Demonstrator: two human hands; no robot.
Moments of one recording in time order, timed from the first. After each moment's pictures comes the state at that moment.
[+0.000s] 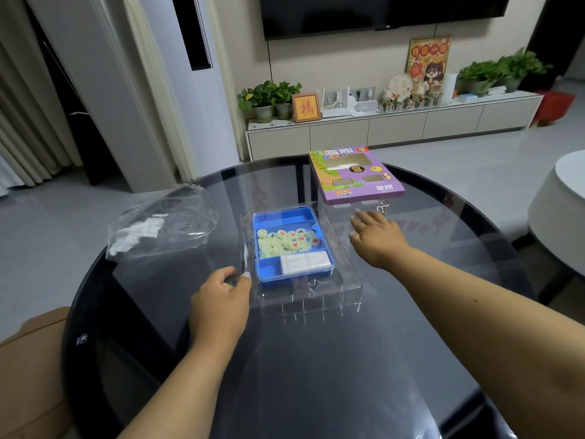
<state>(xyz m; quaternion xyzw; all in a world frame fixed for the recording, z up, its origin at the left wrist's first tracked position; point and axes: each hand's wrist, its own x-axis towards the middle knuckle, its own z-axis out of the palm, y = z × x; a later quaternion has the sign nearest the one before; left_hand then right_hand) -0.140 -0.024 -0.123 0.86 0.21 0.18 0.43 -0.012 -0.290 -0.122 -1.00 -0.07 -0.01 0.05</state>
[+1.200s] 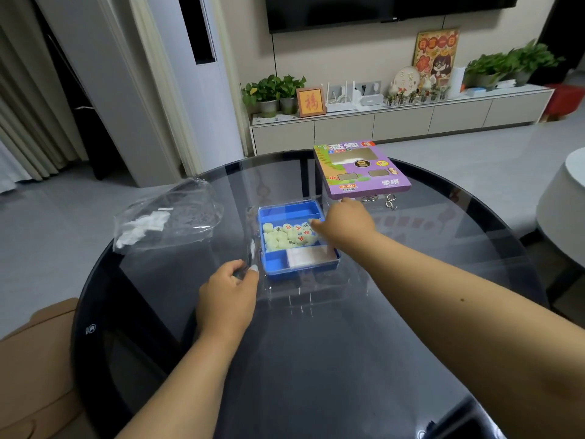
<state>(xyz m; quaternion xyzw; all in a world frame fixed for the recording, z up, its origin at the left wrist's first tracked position) -0.140 -0.026 -0.122 0.87 0.20 0.16 0.42 -0.012 -0.212 -0.088 -0.99 -0.01 -0.07 0.15</state>
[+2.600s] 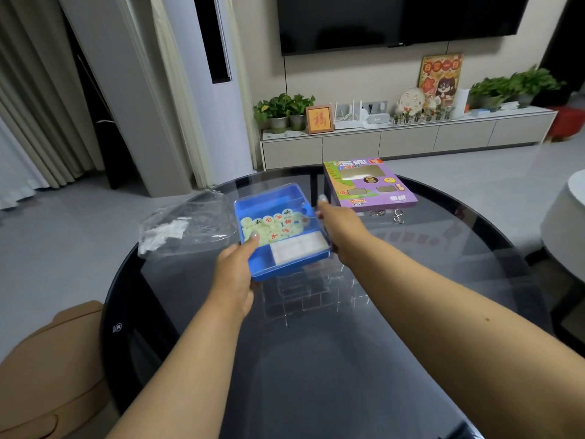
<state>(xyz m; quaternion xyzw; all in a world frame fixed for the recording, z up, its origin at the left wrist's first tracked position) -0.121 -0.021 -0.073 0.57 0.16 0.08 0.80 -0.055 -0.177 -0.040 -0.74 0.11 0.06 0.66</state>
